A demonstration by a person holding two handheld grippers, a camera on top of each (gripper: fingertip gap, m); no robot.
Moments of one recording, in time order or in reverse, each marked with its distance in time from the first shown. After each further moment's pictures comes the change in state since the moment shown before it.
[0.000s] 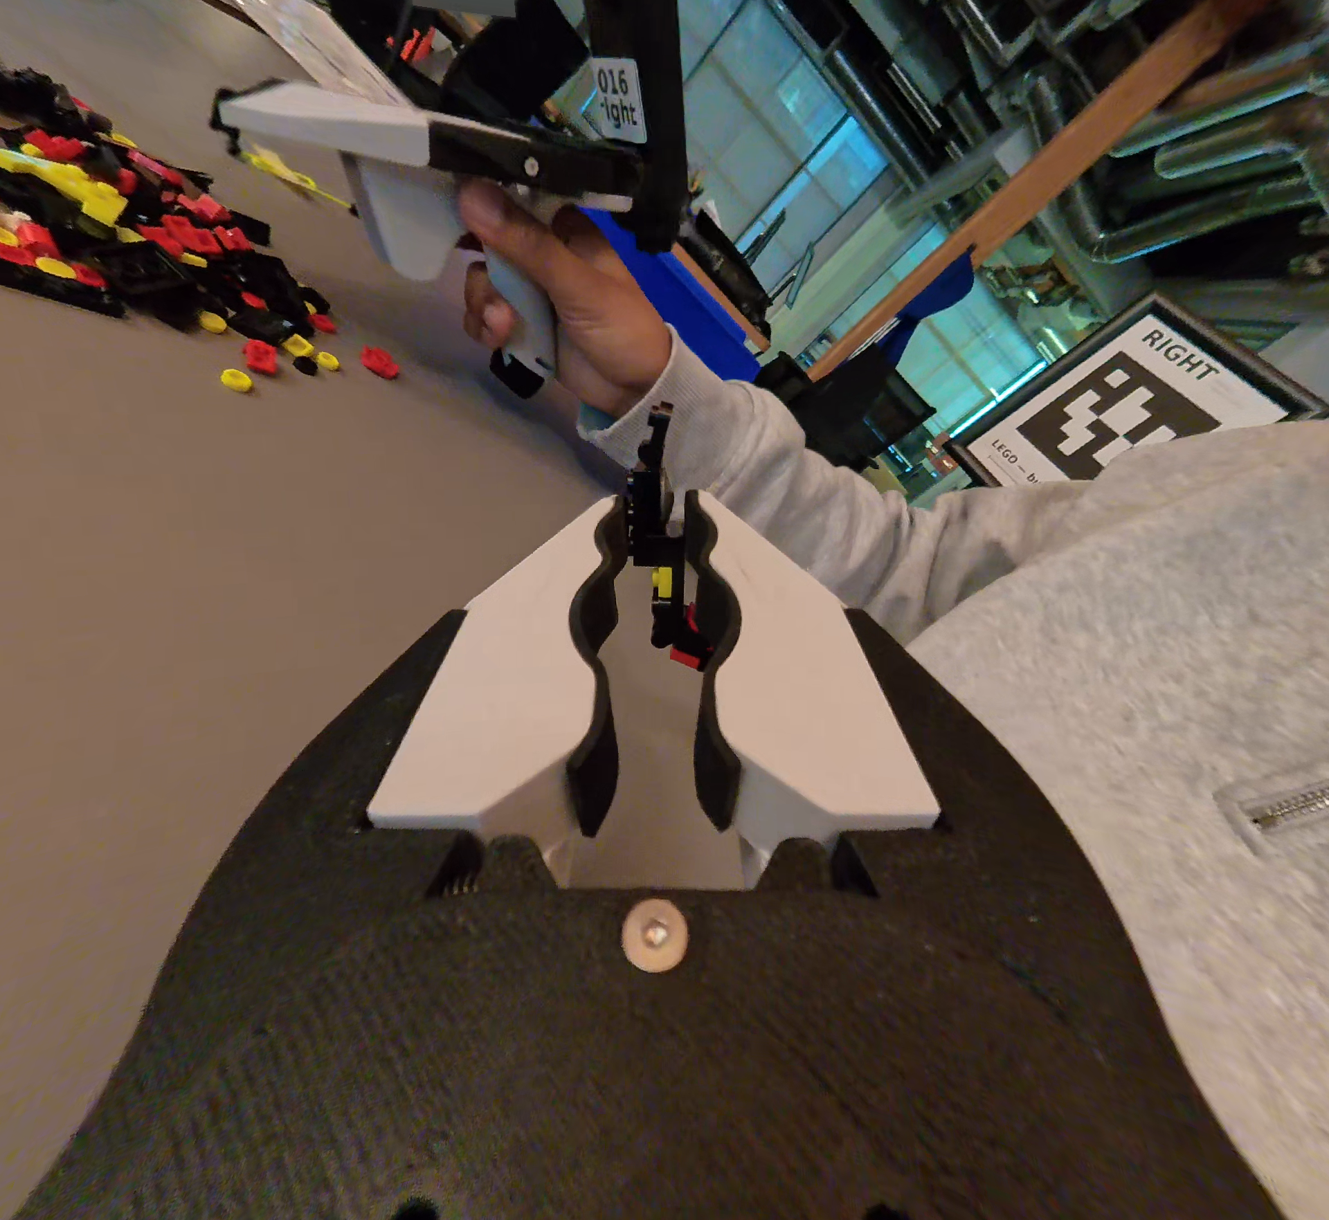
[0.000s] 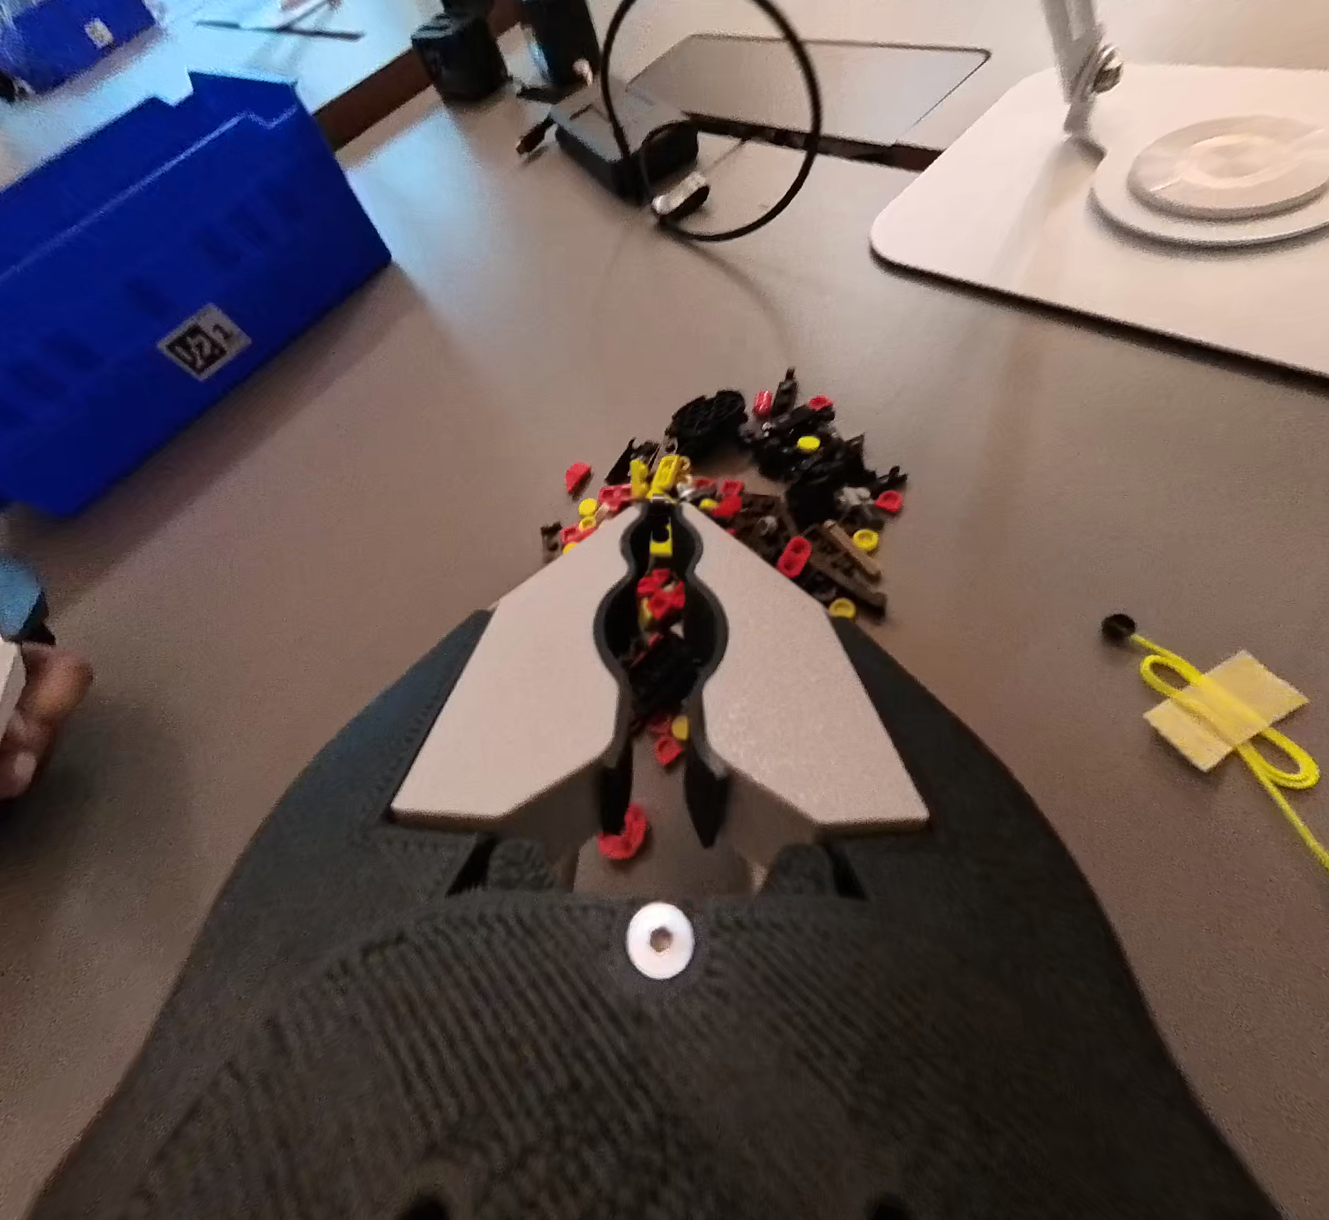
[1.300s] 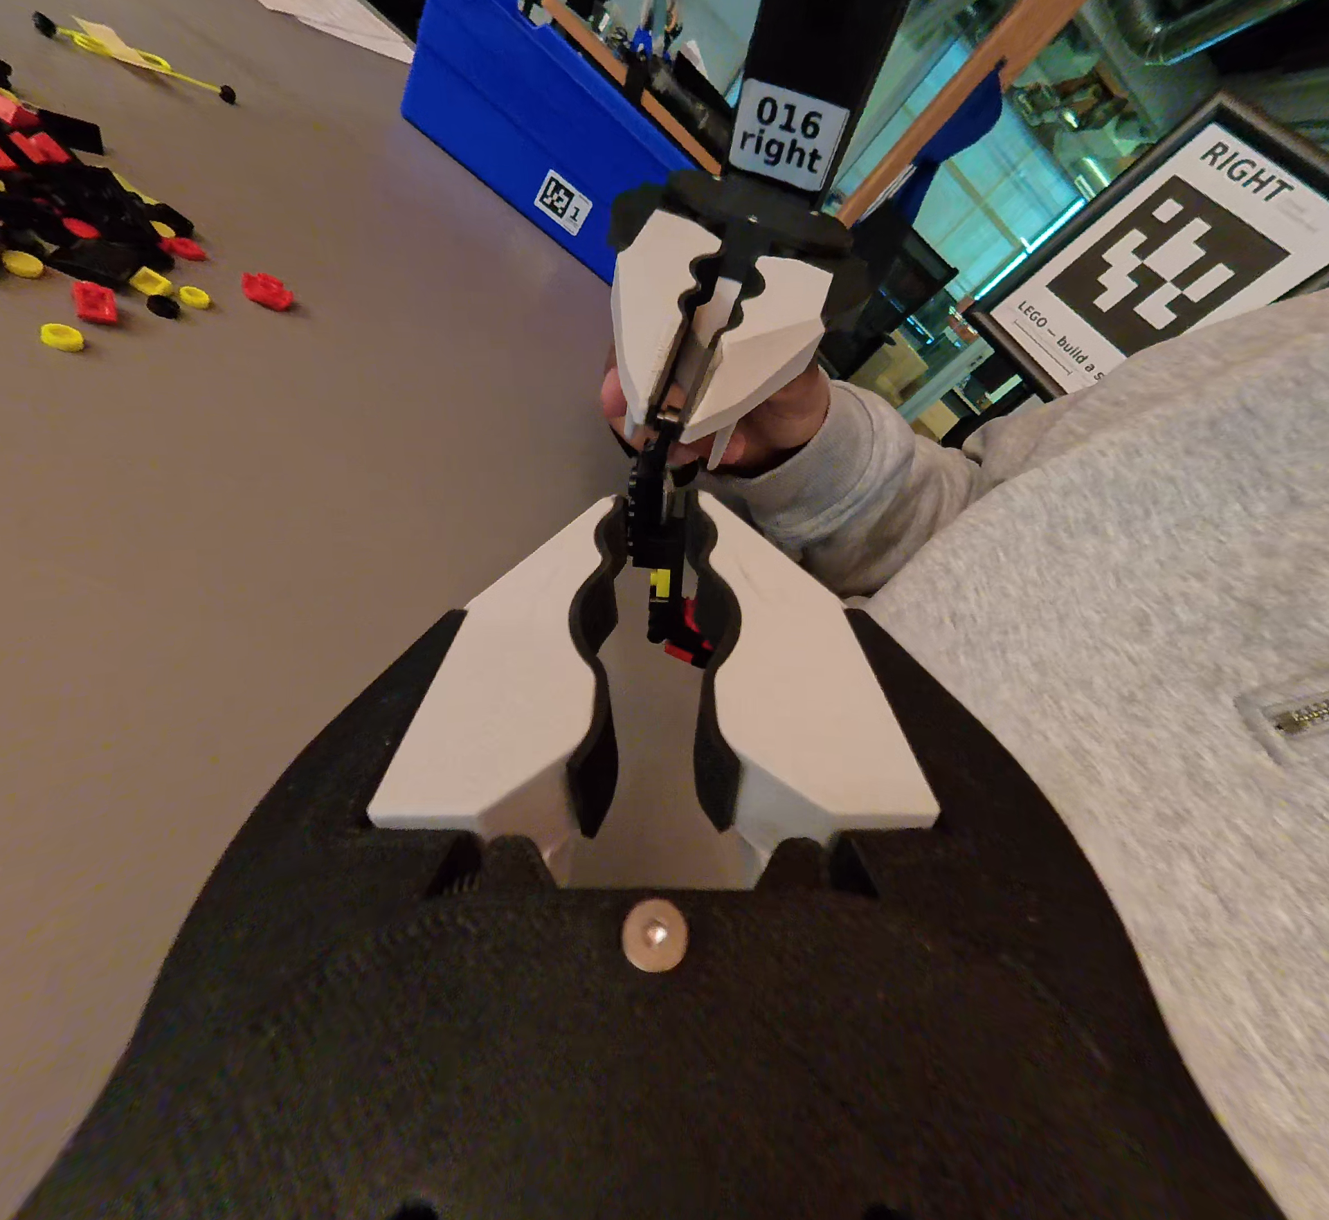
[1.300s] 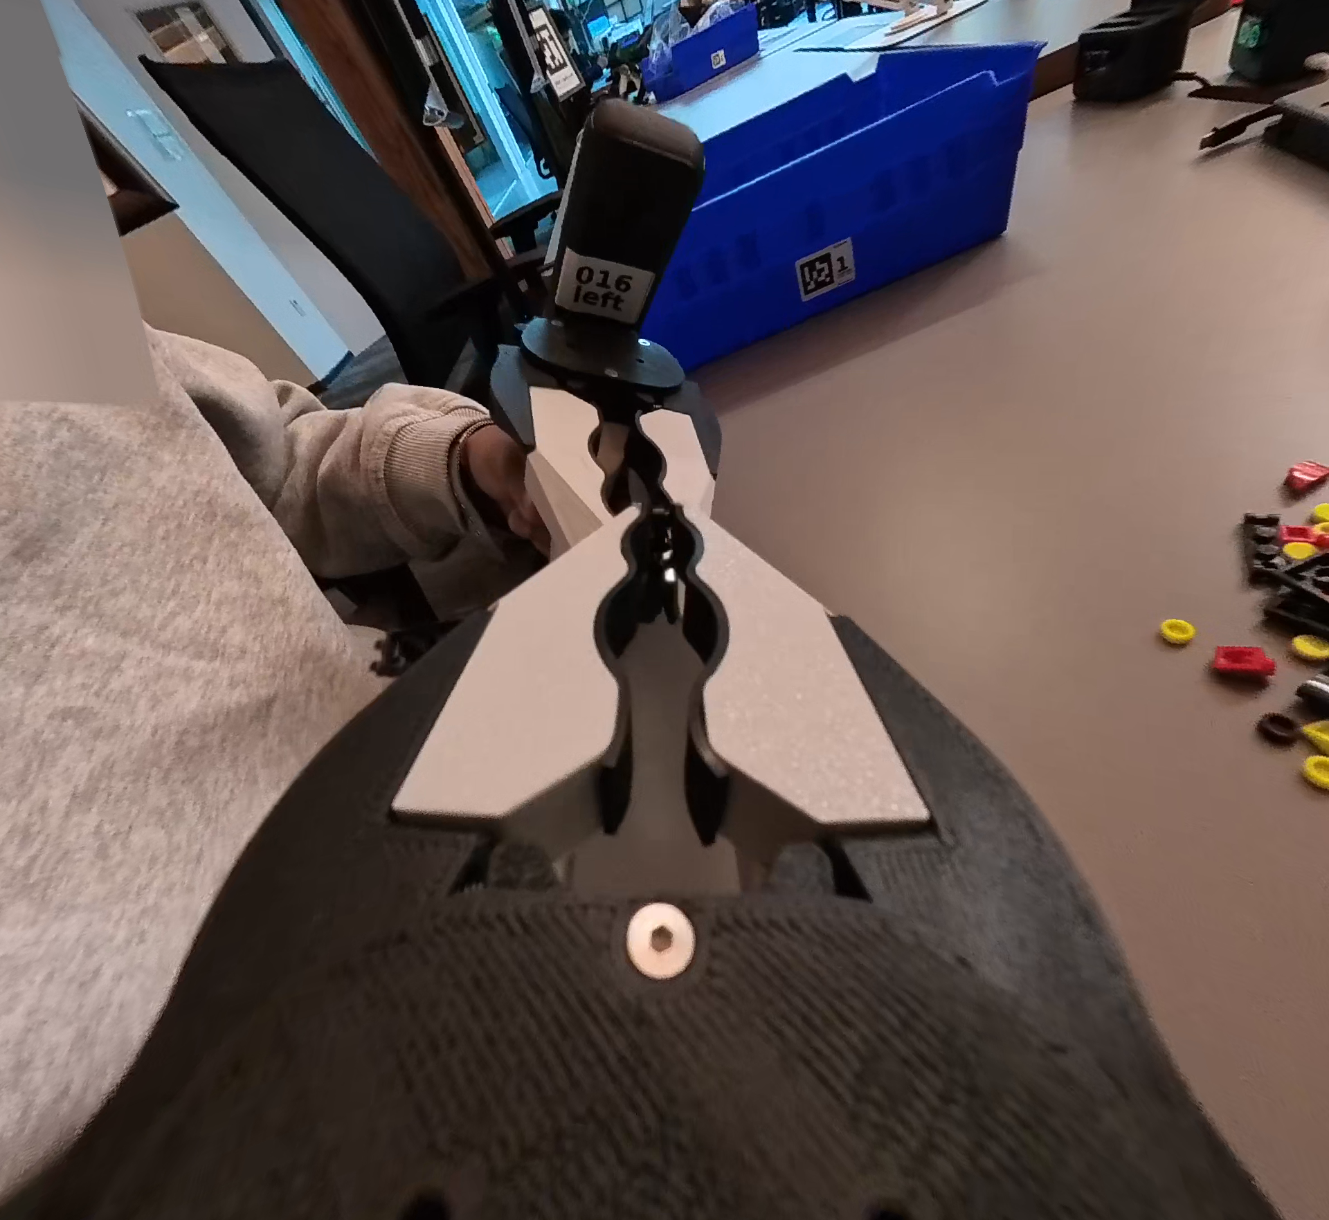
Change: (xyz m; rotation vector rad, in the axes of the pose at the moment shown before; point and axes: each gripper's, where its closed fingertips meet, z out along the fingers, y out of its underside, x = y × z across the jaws) left arm 0.017 0.031 0.018 -0.171 0.021 0.096; right arm -0.198 0.047 -0.084 0.054 -0.630 -0.117
